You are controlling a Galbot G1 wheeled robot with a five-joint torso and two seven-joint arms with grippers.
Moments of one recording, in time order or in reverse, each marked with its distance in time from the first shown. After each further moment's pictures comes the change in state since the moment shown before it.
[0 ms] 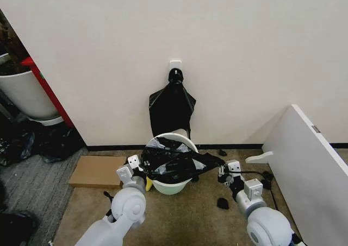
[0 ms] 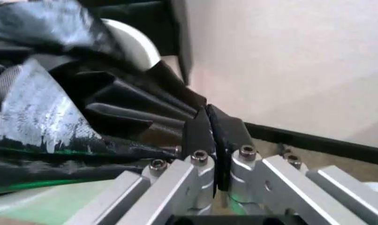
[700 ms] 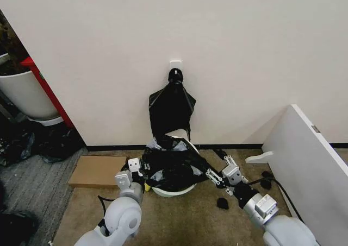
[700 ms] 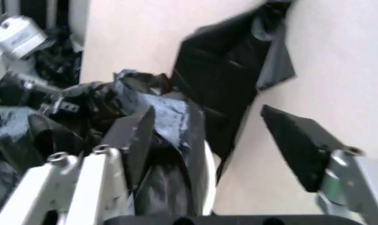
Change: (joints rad) left arm 0.069 0.053 0.005 -0.057 0.188 0.010 0.157; right arm -0.058 -0.071 0.114 0.105 -0.285 0.279 -0.351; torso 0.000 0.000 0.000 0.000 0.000
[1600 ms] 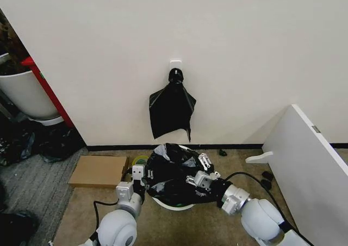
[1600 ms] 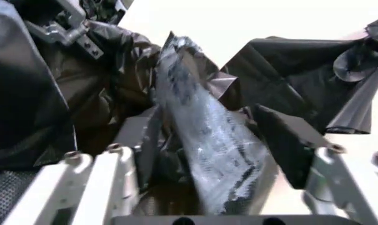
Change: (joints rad) left arm 0.083 0.049 0.003 -0.031 0.158 -0.035 0.130; right arm 0.222 0.006 -0.208 -0.201 -0.432 0.125 -0.057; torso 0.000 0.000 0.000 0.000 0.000
